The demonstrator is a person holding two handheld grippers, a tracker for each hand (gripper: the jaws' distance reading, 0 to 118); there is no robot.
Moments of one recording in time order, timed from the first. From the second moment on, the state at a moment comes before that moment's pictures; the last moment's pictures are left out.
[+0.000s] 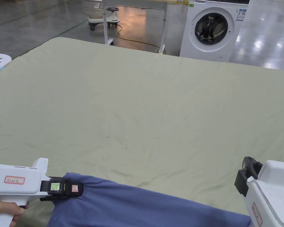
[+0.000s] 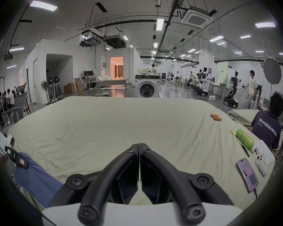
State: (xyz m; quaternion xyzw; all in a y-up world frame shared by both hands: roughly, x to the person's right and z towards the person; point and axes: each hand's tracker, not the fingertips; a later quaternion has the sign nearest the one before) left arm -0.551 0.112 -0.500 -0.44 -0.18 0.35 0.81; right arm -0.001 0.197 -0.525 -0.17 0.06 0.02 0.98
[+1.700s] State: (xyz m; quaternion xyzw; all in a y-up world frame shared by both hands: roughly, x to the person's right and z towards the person) left arm -0.256 0.161 -0.575 -0.56 -0.24 0.15 0.78; right arm 0.036 0.185 -0.518 -0.21 0.04 0.01 0.98
